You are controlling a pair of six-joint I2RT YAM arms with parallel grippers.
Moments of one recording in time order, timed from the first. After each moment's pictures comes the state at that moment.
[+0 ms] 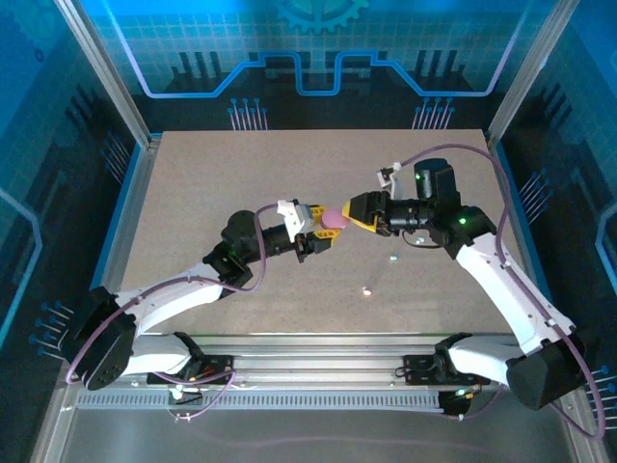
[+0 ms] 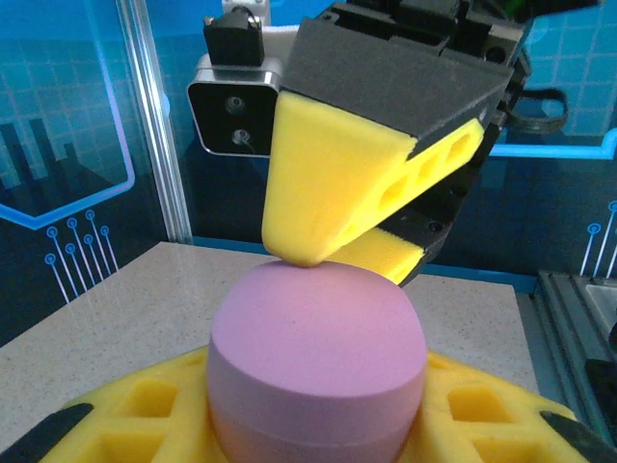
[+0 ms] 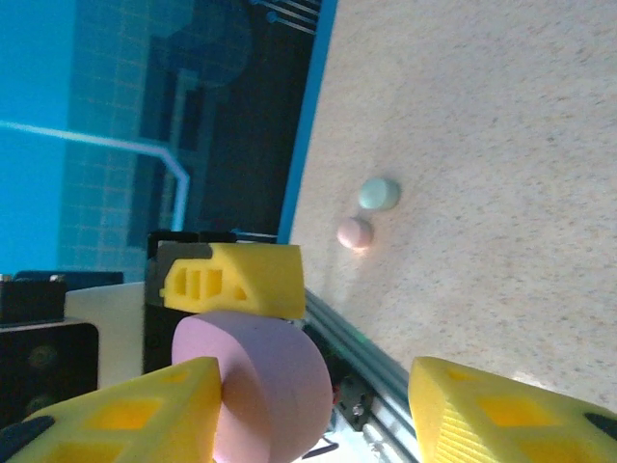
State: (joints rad) left arm -0.69 1.27 0.68 0.66 0.48 0.02; right arm 0.37 1.17 1.12 -0.53 -0.80 0.79
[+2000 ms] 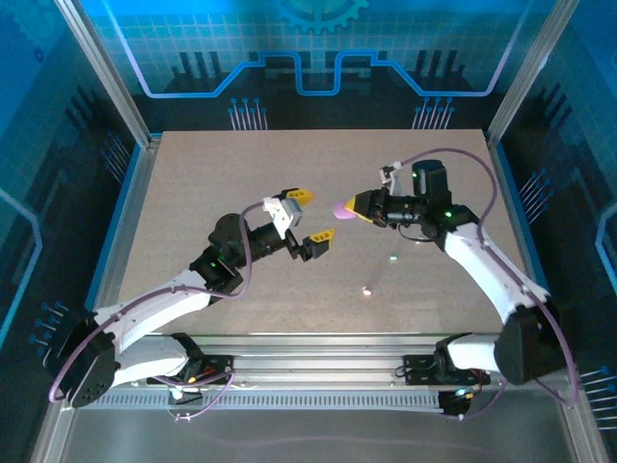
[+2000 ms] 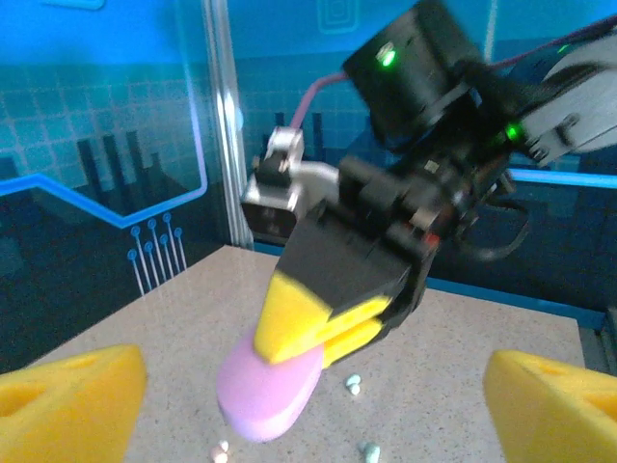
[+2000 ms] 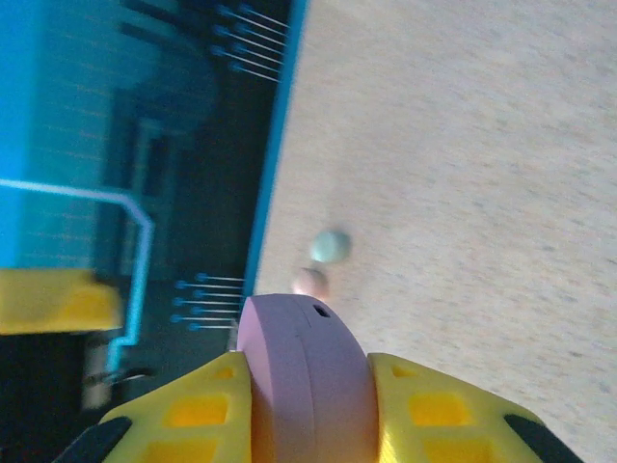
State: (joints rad) left arm -0.69 1.14 0.67 0.55 0.30 0.01; right arm 0.28 1.35 1.02 -0.32 -0.77 0.73
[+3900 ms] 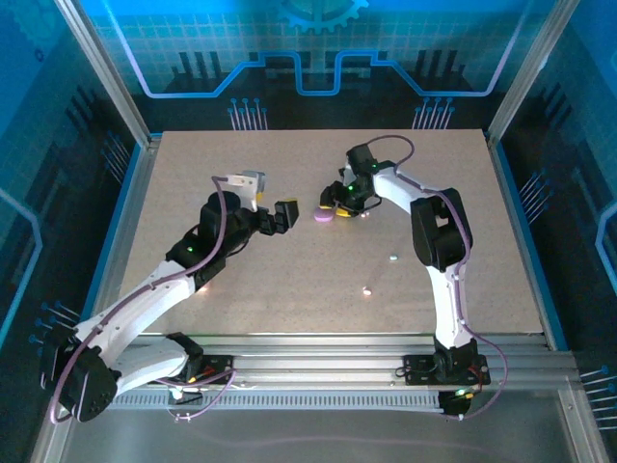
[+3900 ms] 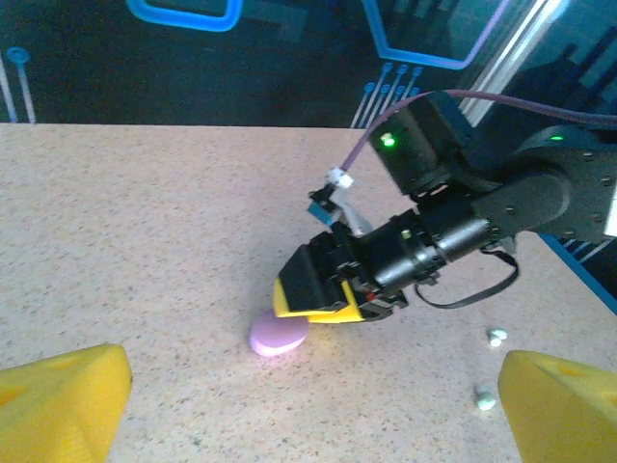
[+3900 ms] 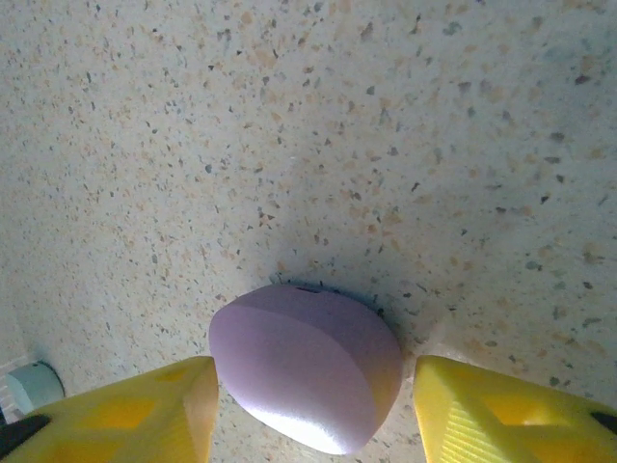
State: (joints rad) left arm -0.51 1.09 0.82 -0.04 -0.03 -0.37; right arm 0.36 2.23 1.72 -0.65 -0.47 0.55
